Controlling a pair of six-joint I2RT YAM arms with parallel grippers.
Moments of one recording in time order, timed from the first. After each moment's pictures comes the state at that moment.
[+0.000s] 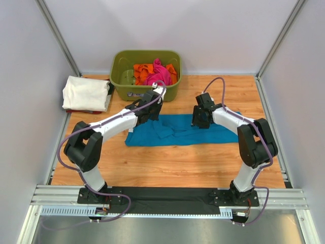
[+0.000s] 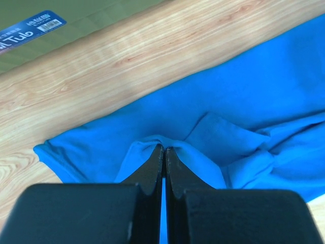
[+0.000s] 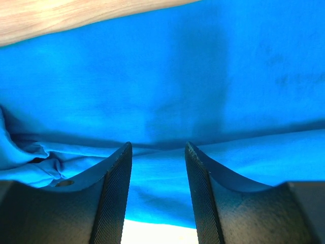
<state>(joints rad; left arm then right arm) -0.64 1.72 1.23 -0.26 -0.21 -0.12 0.38 1.77 1.14 -0.44 0.05 0.55</state>
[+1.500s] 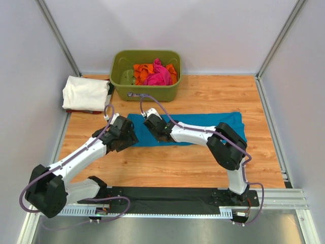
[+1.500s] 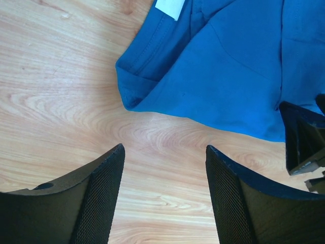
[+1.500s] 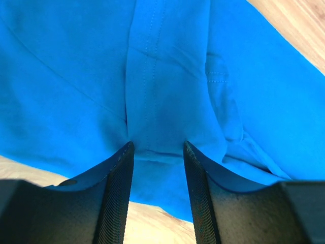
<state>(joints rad) -0.55 1.14 0.73 -0.62 -0.24 -0.93 0.96 1.97 1.35 -0.39 0.41 0.19</state>
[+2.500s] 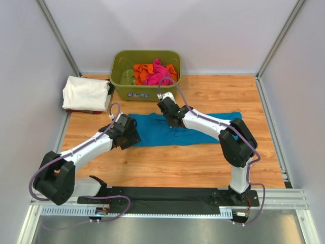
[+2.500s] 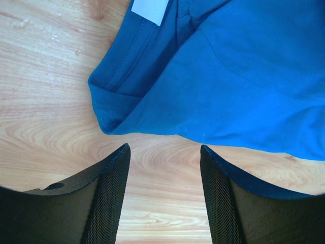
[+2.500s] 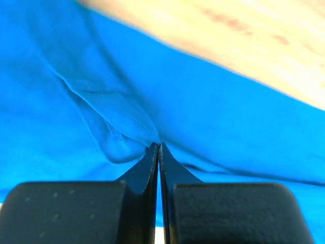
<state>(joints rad) -0.51 1.29 0.73 -0.49 -0.16 -0.90 0.79 1.92 1.40 -0.47 0.41 0.23</state>
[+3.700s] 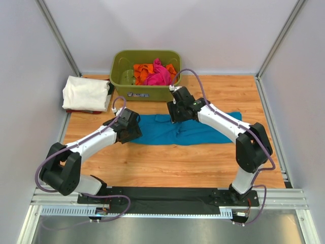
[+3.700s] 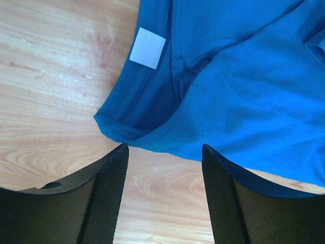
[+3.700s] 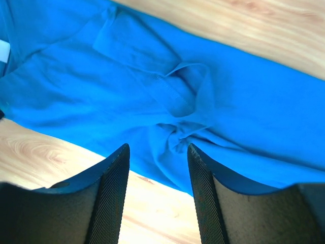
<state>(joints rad) -0.51 1.39 0.82 -0.48 -0.25 -0.84 0.64 1.75 1.40 -0.57 0.07 0.31</state>
